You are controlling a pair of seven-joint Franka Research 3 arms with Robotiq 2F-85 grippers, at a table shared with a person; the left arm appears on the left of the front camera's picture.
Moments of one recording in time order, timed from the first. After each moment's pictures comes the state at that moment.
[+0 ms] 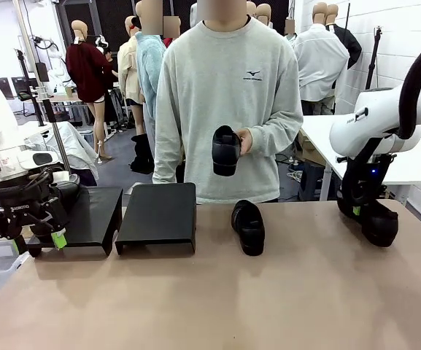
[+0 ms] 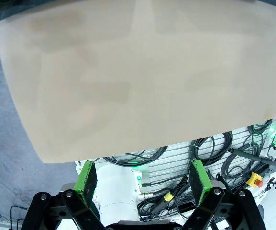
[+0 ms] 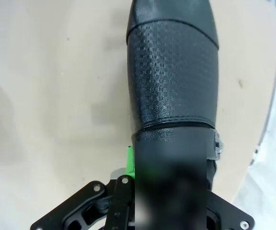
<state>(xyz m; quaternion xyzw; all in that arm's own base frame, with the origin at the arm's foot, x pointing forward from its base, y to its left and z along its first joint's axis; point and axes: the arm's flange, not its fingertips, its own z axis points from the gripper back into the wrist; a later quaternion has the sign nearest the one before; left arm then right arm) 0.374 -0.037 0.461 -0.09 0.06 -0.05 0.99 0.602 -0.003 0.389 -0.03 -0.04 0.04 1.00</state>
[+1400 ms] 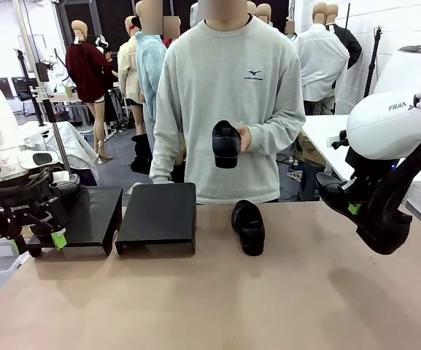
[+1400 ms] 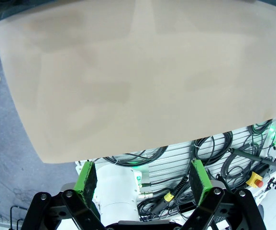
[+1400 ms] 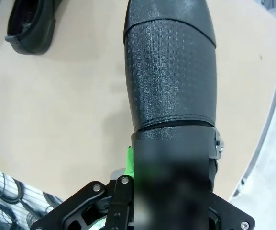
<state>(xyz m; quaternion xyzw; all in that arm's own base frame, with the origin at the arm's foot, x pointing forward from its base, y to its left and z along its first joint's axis) 0.374 -0.037 0.461 -0.09 0.06 -0.05 0.99 0.410 0.078 0.474 -0.02 -0.13 0.18 0.98</state>
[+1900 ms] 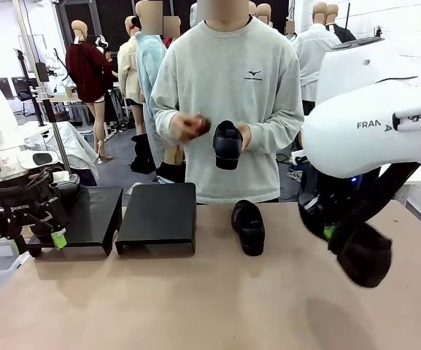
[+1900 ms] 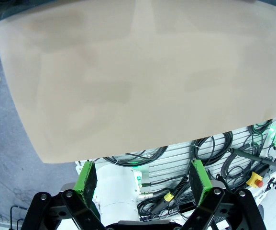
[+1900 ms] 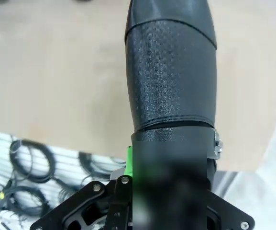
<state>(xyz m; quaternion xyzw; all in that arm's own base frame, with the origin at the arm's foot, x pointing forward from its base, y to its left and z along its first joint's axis) 0.374 -0.037 0.461 -0.09 0.06 -0.05 0.99 0.319 0.189 0.485 -0.03 -0.05 0.13 0.99</state>
